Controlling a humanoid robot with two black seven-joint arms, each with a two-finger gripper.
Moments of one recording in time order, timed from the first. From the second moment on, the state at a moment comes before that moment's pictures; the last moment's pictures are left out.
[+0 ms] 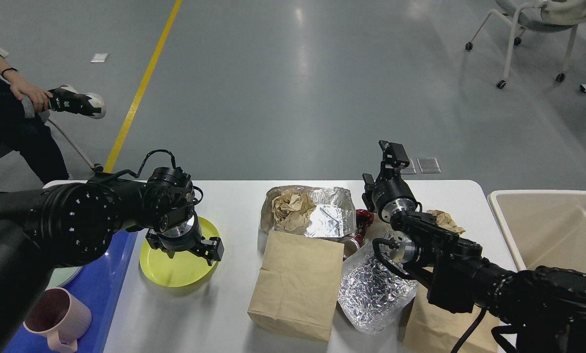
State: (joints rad) left arm -1.34 -0.05 1.20 -0.55 0.17 -0.71 0.09; right arm 0.81 0.01 0.16 0.49 0.19 -0.16 0.55
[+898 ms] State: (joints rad) left arm -1.27 -0.12 1.20 -0.51 0.17 -0.60 0.09; right arm 0.81 0.01 0.16 0.49 0.19 -0.16 0.55
